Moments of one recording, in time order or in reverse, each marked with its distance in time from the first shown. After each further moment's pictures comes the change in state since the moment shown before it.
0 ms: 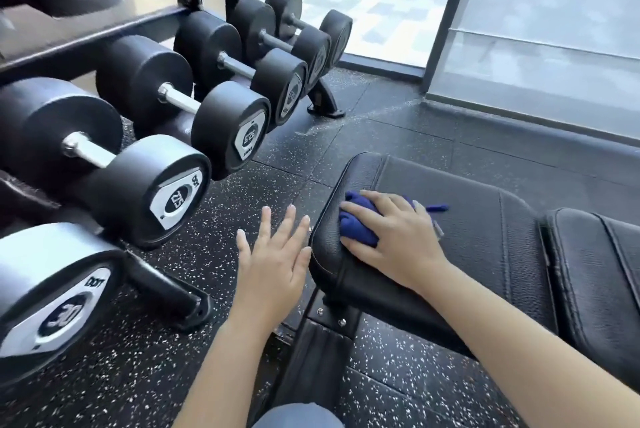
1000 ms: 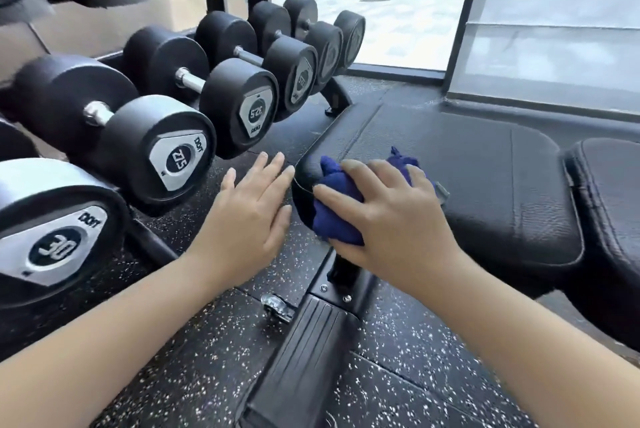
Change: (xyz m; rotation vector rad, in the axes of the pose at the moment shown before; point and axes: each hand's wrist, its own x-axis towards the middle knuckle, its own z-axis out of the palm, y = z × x) left_hand -0.043 0.005 -0.003 0.224 0.151 0.254; right_hand -0.080 -0.018 0.010 -0.212 0.259 -0.313
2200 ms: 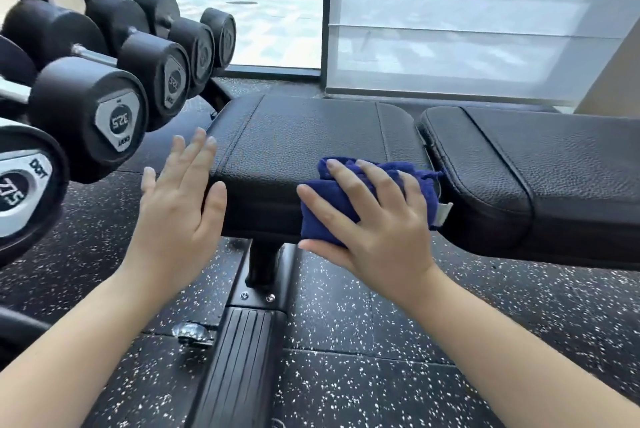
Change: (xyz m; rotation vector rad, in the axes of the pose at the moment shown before) left_hand 0.027 0.035 0.024 -0.484 0.178 -0.013; right_hand -0.080 0.020 -0.015 -0.405 0.302 0.212
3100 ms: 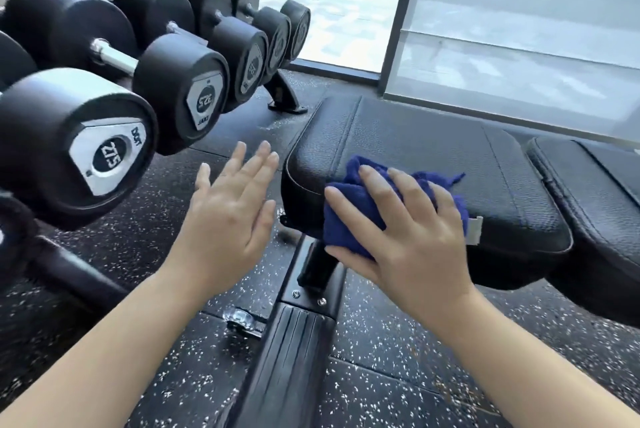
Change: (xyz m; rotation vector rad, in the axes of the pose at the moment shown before) left_hand -0.021 -0.064 -0.021 0.173 -0.031 0.080; right_hand 0.037 -0.060 0.024 0.013 -0.030 -0.146
